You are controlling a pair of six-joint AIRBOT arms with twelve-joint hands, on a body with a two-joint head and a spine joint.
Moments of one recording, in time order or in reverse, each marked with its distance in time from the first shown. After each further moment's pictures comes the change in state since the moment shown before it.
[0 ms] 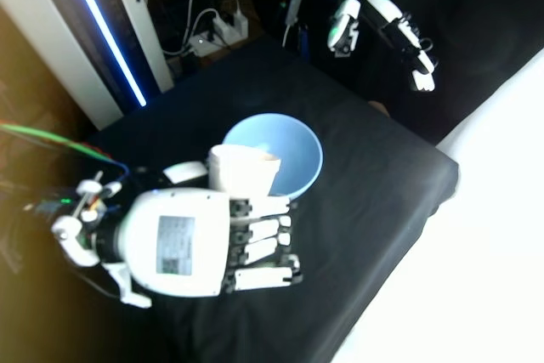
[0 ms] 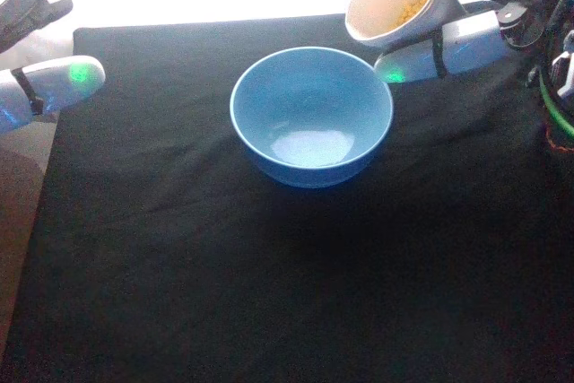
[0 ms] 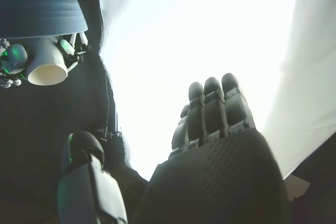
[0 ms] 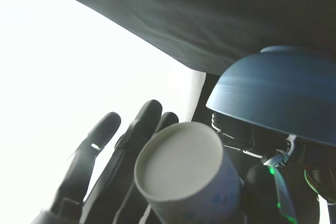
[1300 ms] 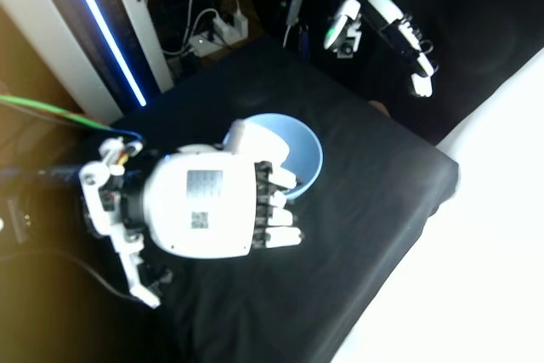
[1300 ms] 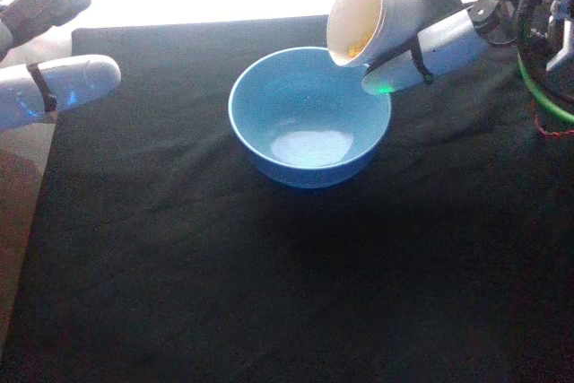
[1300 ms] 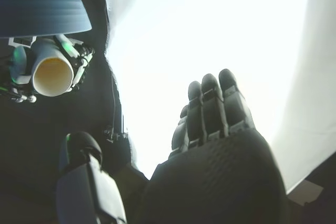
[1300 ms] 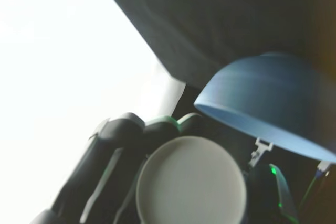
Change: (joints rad) left arm -0.050 0.000 0.013 0.069 0.053 0.000; right arm 0.151 0.023 -0.061 -0.352 -0.146 0.003
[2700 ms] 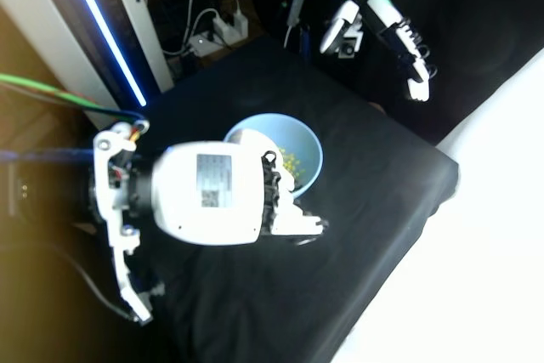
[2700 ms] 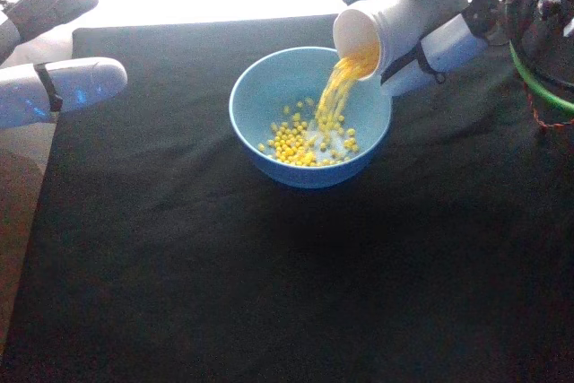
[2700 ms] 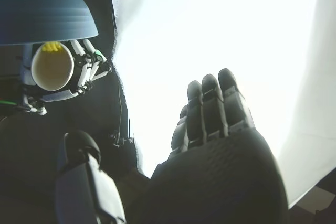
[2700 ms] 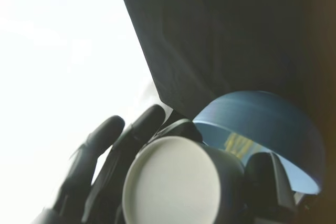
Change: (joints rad) left arm -0.024 0.000 0.010 0.034 0.030 0.000; right arm 0.073 0.015 -0.043 -0.240 -0.097 0.002
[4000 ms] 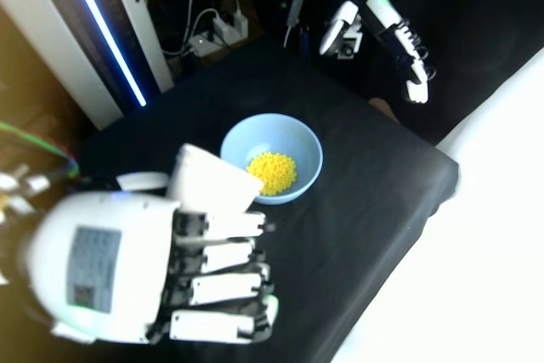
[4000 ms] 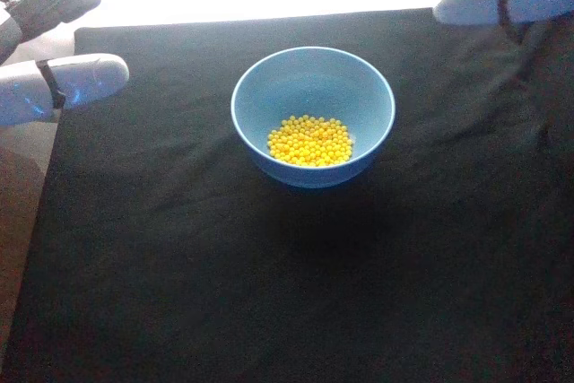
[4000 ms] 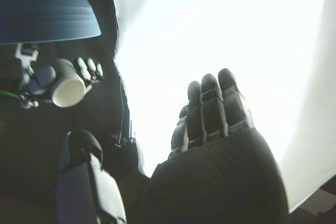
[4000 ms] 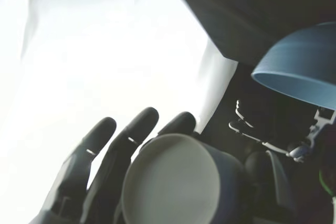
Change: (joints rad) left arm -0.009 0.001 -0.003 0.002 0.006 0.000; right arm -0.278 0.095 0.010 0.936 0.351 -0.139
